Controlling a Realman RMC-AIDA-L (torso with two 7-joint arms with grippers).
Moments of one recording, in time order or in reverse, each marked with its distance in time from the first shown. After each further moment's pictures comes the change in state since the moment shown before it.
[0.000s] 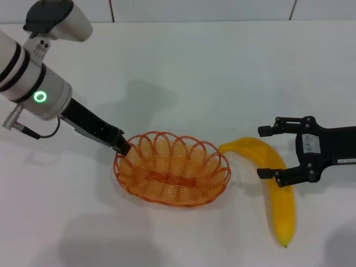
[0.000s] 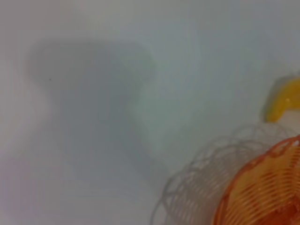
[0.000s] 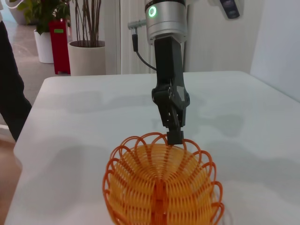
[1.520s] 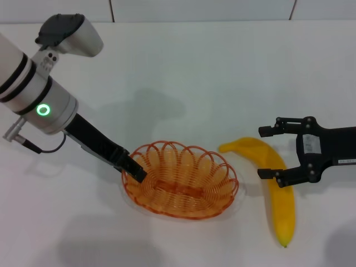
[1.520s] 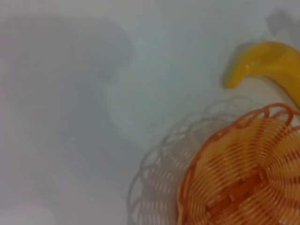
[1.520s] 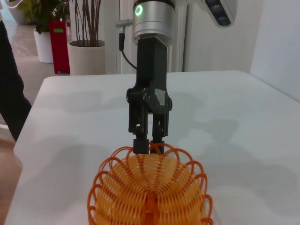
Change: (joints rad) left arm 0.012 -0.001 0.068 0.008 -0.058 0.084 0.009; right arm -0.002 -0.001 0.000 0.000 0.000 0.000 -0.002
